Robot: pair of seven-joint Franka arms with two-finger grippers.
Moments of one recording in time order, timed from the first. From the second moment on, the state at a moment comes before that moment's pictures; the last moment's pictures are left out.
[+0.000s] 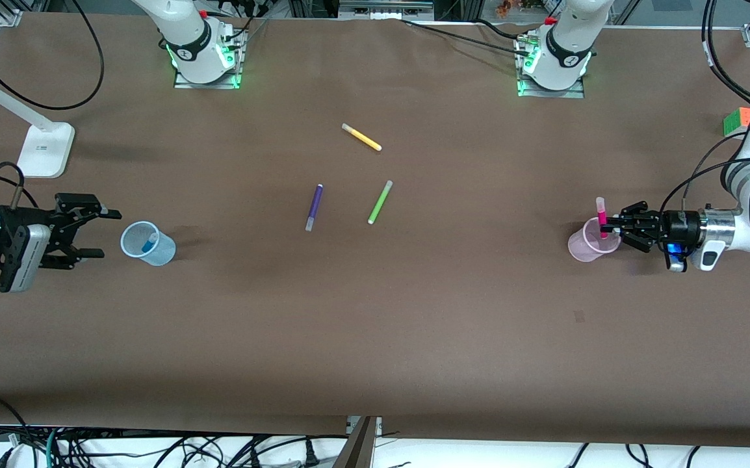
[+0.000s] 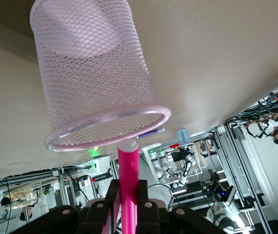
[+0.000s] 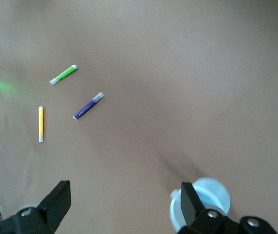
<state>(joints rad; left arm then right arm) 0.83 0.77 -0.46 -1.72 -0.69 1.59 -0.41 0.05 0.49 -0.25 -1.32 0.54 1.47 -0.96</state>
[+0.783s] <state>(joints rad) 0.82 0.75 -0.46 -1.68 -0.67 1.59 -0.41 0.23 0.38 -0.25 -1.27 0.21 1.33 -0.14</state>
